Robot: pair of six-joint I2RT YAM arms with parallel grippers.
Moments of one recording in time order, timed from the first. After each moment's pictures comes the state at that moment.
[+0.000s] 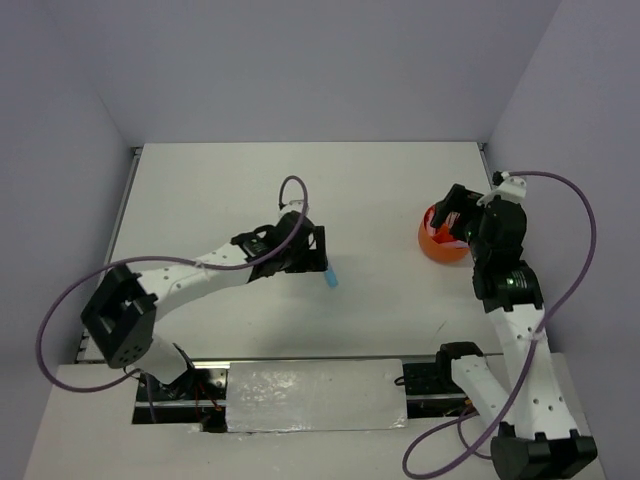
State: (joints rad) left arm -0.79 1.46 1.03 -0.40 -0.19 -0.74; right arm 0.04 0.80 0.91 -0.43 0.16 0.30
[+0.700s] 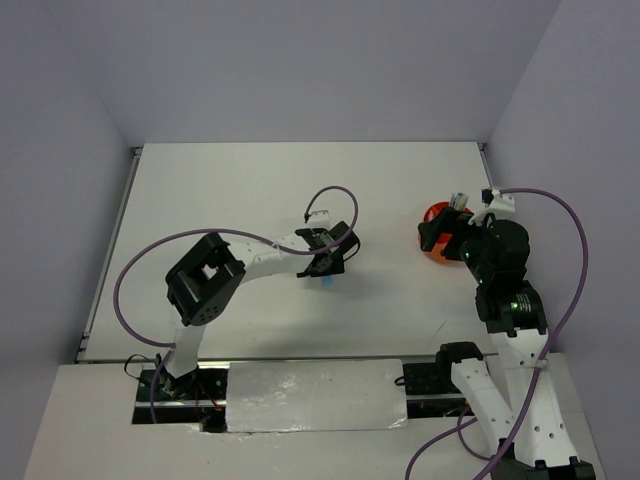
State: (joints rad) left arm -0.89 2.00 1.38 -0.57 -0.45 -0.98; right arm 0.06 0.63 0.86 -0.53 -0.08 0.30
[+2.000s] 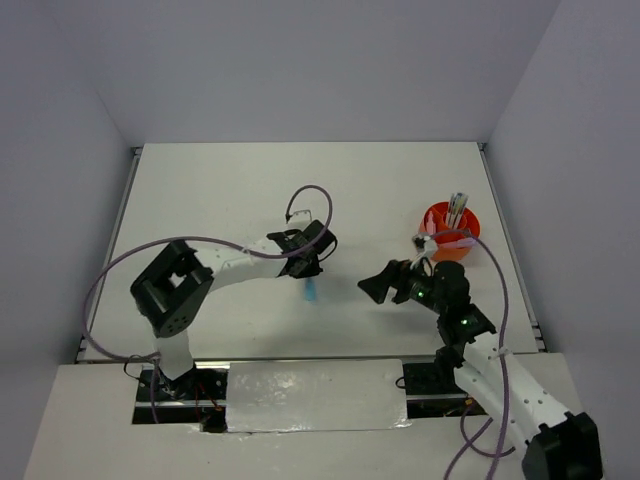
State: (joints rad) left arm -0.82 1.87 1.21 -0.42 -0.37 -0.92; right arm 0.23 0.57 0.27 0.00 -0.47 0.52
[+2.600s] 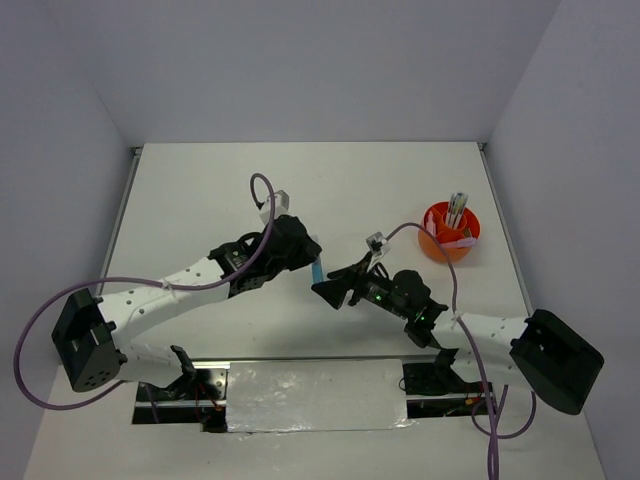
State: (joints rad) left arm -0.90 1.33 1.05 -0.34 -0.37 -1.06; right arm 0.81 1.09 0.19 0.85 -0.16 0.67
